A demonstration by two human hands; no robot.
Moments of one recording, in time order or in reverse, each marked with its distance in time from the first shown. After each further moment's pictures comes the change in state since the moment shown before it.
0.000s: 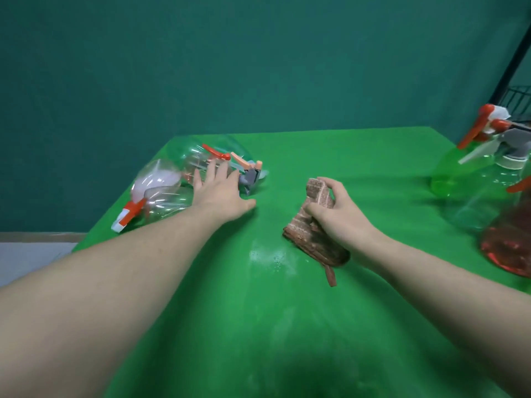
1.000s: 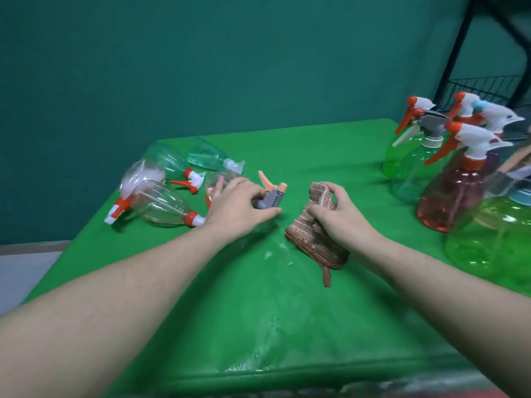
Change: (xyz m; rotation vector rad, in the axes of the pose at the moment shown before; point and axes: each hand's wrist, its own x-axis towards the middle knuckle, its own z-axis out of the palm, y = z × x) left_hand -0.090 0.073 -0.016 -0.322 0.117 0.284; right_hand -0.074 0.019 -0.044 0.073 0.111 0.043
